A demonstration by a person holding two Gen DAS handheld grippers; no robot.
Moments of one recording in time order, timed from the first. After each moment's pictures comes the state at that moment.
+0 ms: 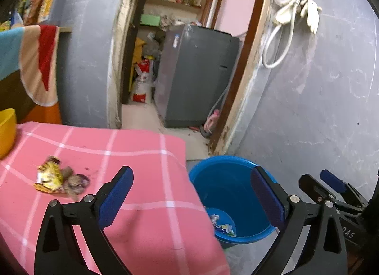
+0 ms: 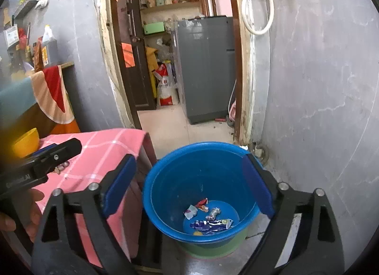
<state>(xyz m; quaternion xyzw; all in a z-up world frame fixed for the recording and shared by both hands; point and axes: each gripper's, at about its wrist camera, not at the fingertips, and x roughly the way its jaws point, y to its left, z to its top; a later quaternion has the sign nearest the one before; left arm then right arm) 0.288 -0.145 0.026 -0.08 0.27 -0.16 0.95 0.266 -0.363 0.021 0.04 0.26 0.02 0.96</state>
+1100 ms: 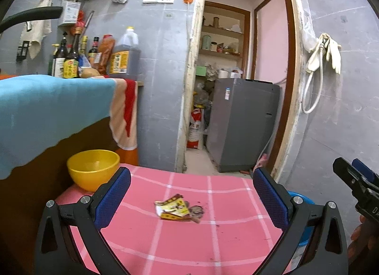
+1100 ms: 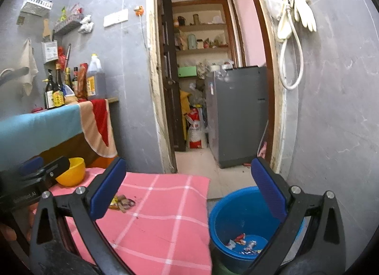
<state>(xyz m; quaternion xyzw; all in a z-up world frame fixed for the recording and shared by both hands) 0.191 -0.009 0.082 -0.06 0.14 -0.02 0.99 0.209 -0.244 0.090 0.03 0.12 0.08 0.99</state>
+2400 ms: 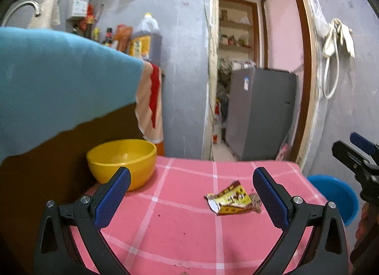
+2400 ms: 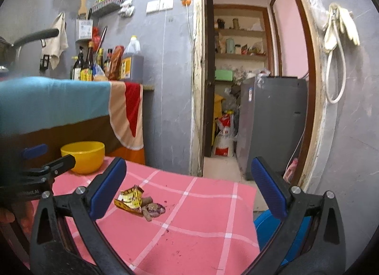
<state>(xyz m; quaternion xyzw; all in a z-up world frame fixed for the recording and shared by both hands) 0.223 0.058 0.017 -0.02 0.16 0.01 0.99 0.257 -0.167 0.041 -0.03 0.10 0.17 0.98</state>
